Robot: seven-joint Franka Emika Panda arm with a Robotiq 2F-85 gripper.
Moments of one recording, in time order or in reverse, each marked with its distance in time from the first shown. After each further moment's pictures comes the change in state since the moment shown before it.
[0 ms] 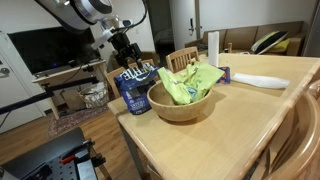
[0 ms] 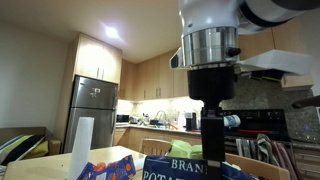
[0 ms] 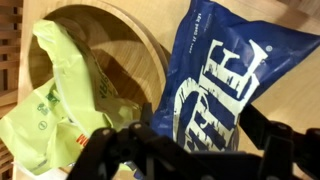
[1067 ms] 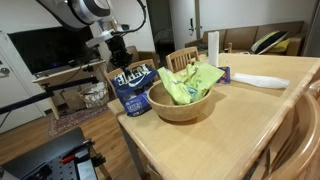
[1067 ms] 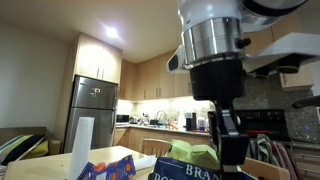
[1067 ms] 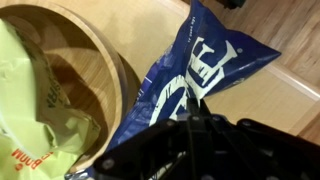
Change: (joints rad) arm 0.000 -0.001 0.032 -0.001 0.220 -0.037 -0.245
